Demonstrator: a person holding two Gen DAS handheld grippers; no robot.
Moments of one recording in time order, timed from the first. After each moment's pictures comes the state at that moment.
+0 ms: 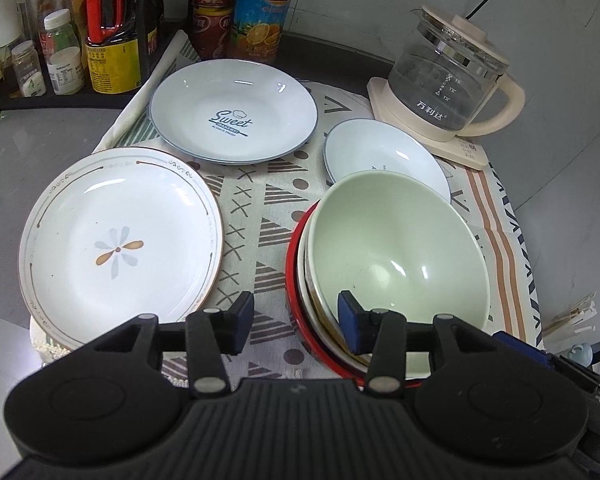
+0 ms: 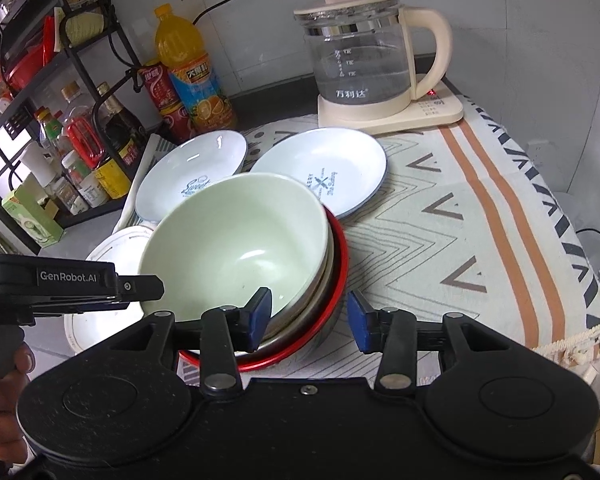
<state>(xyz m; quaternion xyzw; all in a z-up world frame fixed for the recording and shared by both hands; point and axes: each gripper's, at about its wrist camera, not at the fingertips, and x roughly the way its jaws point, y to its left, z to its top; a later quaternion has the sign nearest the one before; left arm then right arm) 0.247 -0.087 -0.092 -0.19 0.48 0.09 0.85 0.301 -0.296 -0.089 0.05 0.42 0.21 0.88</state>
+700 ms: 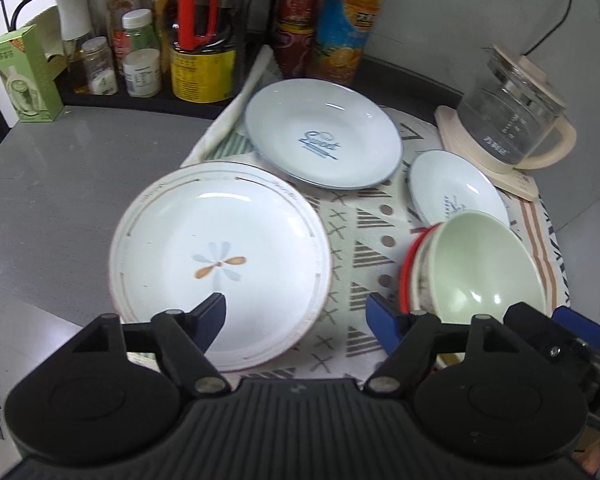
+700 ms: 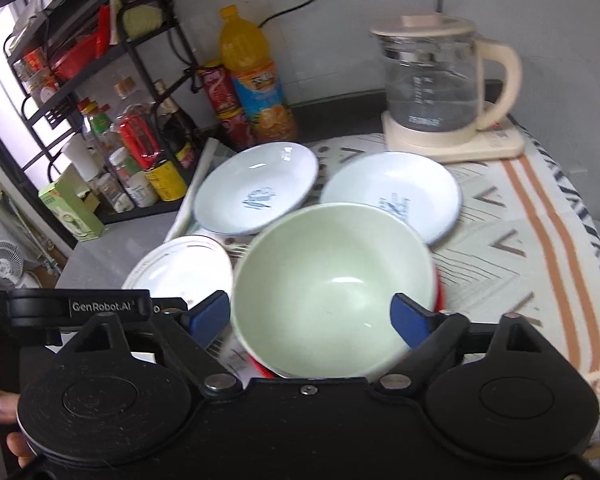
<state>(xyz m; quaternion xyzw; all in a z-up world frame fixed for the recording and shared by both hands) 0.225 -0.014 -0.077 -0.19 0.48 0.16 0.84 0.298 -0.237 -0.051 0.03 0.40 0.27 0.87</state>
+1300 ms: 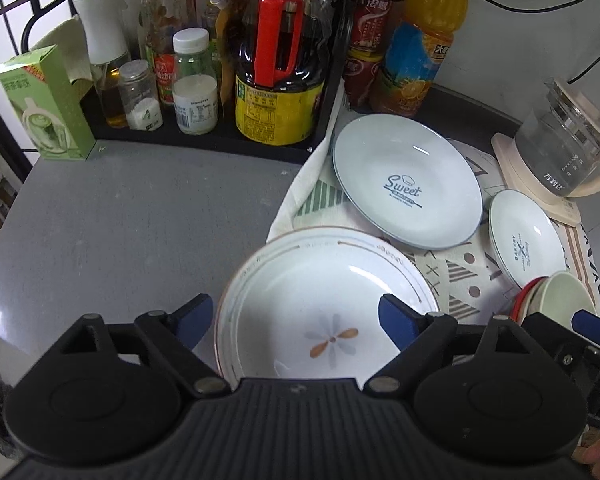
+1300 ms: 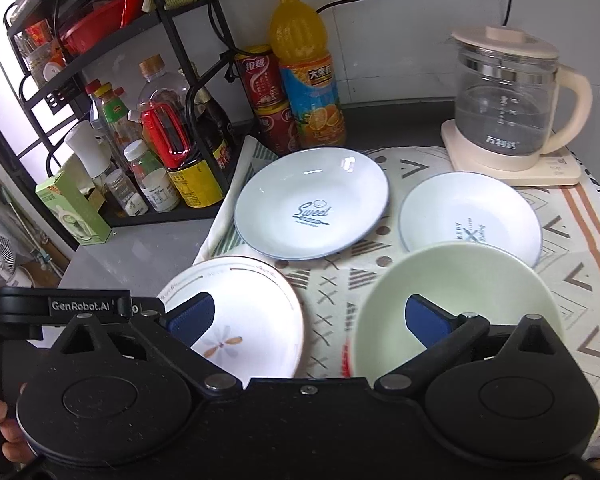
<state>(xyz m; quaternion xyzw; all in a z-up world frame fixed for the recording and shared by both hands) 0.251 0.097 -0.072 -0.16 0.49 0.16 0.84 0.313 -0.131 -0.045 0.01 0.41 0.26 0.88</state>
